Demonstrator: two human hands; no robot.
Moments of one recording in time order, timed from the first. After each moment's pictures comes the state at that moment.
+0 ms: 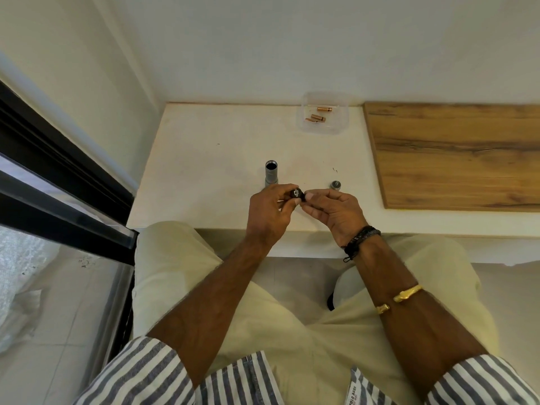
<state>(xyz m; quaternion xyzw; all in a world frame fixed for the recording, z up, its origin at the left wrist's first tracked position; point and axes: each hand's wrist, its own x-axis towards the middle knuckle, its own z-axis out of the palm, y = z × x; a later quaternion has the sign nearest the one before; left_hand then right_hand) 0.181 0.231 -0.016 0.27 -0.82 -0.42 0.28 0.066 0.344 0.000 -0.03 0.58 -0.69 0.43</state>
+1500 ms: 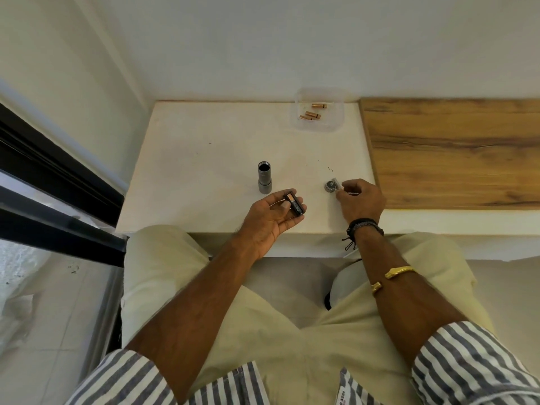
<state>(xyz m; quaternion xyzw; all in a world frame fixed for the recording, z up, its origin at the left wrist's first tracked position) 0.177 0.230 -0.016 0.31 -0.36 -0.87 0.11 0.003 0.349 -0.044 -0.08 0.89 -0.43 0.09</state>
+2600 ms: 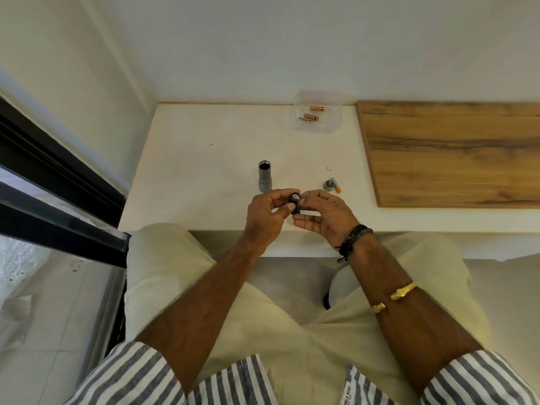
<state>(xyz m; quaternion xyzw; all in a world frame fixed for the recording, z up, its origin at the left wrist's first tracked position) 0.176 0.234 -0.023 0.29 -0.73 -0.58 0.20 0.066 0.343 0.004 -0.01 0.61 -0.62 0.49</state>
